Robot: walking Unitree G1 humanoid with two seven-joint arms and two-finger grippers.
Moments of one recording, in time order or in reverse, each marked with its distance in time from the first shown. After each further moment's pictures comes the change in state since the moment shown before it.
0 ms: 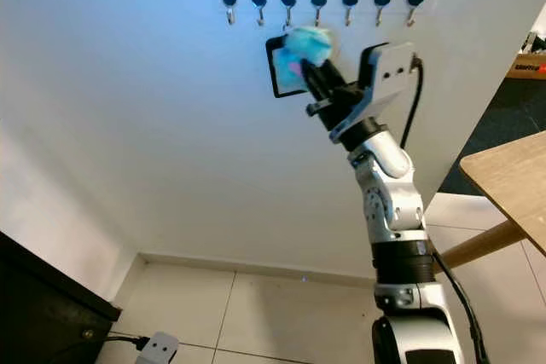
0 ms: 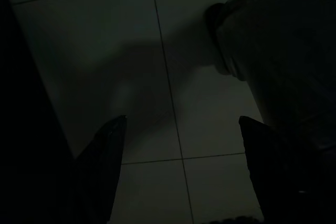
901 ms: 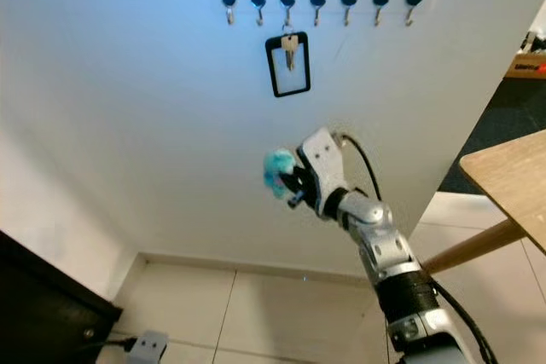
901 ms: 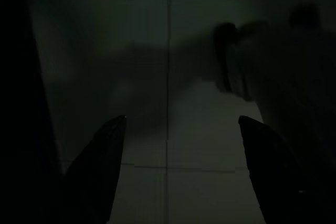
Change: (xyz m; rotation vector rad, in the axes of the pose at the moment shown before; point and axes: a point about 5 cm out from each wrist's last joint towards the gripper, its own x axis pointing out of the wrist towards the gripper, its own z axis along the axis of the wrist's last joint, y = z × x) left arm -0.002 0.009 -0.002 -0.255 -0.105 0.114; right arm -0.095 -0.001 -0.147 -0.069 0.837 0.001
